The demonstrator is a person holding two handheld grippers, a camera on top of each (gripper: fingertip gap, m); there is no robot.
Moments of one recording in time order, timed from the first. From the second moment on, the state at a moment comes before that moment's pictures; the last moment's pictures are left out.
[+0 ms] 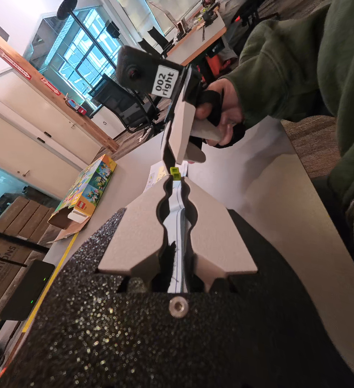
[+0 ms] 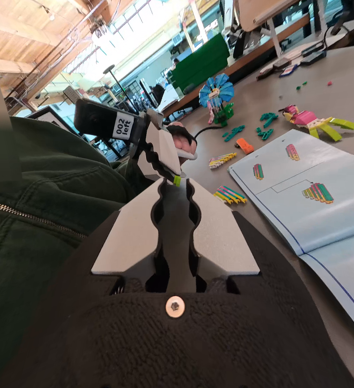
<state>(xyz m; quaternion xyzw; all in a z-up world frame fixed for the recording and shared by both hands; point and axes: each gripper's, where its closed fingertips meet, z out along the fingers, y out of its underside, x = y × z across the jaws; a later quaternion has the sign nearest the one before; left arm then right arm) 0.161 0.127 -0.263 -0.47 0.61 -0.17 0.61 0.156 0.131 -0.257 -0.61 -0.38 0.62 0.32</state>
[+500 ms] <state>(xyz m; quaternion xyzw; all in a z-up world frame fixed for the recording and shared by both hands) 0.161 0.114 -0.255 -0.54 0.50 -0.43 0.53 0.157 0.119 -0.262 -0.57 -0.48 0.54 0.40</state>
